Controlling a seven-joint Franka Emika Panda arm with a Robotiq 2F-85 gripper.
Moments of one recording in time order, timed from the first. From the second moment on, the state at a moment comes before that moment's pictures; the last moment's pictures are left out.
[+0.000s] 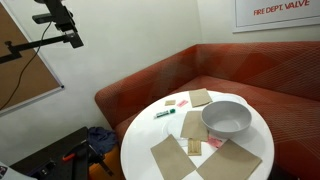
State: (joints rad) arm 0.01 -0.60 0.00 -2.51 0.01 1.91 0.02
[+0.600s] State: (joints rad) arm 0.01 -0.58 0.01 -2.50 0.02 1.94 0.03
